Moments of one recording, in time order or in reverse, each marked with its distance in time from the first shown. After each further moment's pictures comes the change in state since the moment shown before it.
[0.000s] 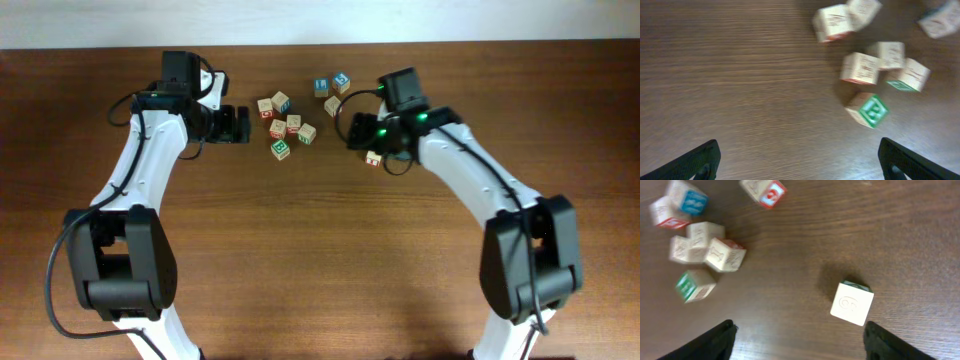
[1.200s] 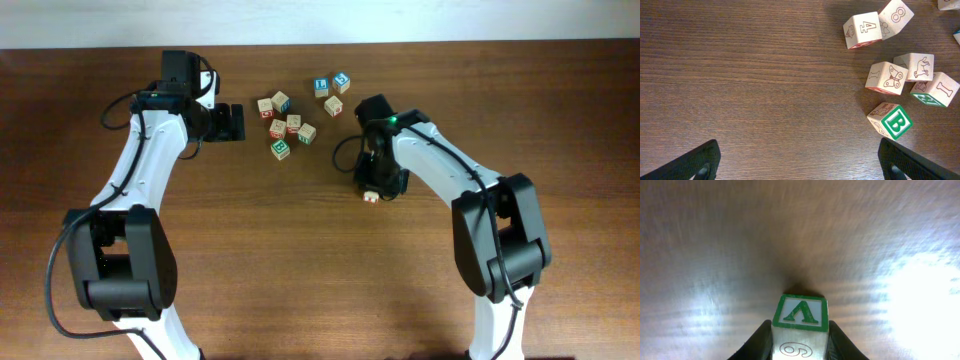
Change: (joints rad) left arm 0.000 0.000 0.000 0.006 -0.085 -0.051; right arm 0.058 0.145 0.061 -0.395 0.019 0.064
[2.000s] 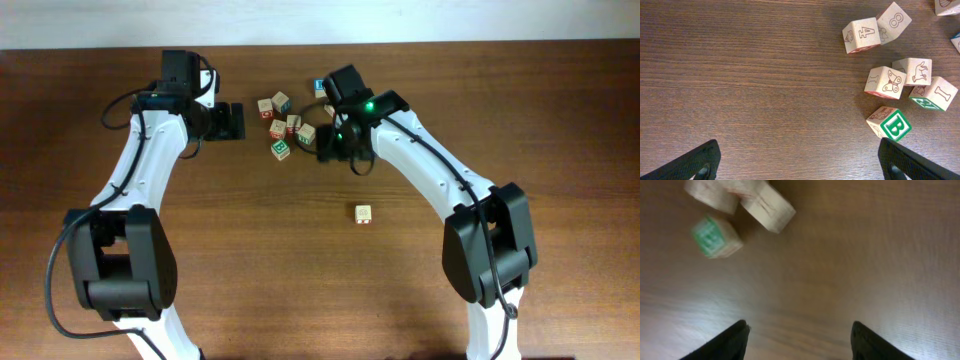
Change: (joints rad) left arm 0.000 0.000 0.000 0.015 0.000 -0.004; right arm 0.100 0.008 0.249 0.119 0.000 -0.202
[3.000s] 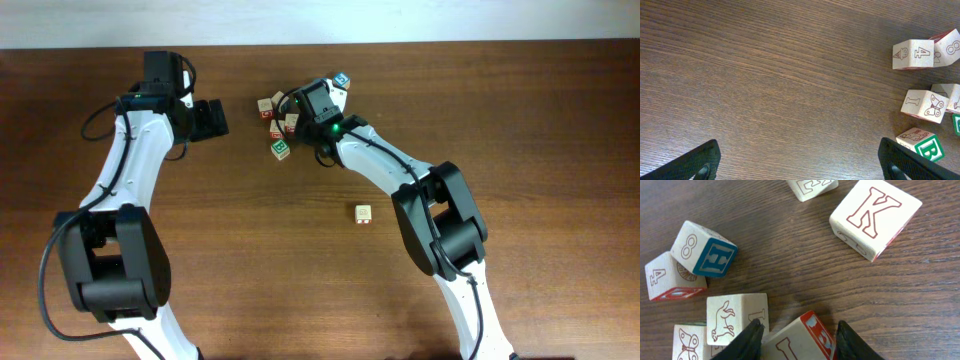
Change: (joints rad) left arm 0.060 0.000 0.000 -0.019 -0.076 -0.137; right arm 0.050 0.269 0.021 0.495 0.220 0.365
